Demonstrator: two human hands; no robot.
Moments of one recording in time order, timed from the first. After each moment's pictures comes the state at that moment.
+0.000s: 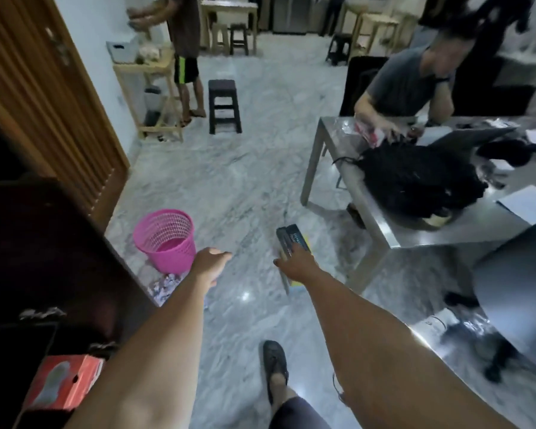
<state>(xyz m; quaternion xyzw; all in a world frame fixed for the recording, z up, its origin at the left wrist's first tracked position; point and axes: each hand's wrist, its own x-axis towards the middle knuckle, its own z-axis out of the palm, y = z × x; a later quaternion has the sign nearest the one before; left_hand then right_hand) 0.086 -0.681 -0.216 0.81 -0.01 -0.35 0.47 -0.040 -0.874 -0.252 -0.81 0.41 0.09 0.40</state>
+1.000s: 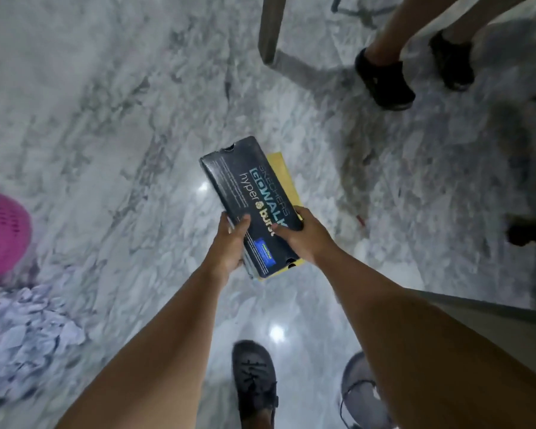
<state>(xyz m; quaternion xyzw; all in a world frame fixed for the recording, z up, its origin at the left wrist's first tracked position) 0.268 -1.150 -0.809 0.70 0.06 -0.56 0.44 0.147 -1.276 -0.826 -0.62 0.57 0.09 0.53</state>
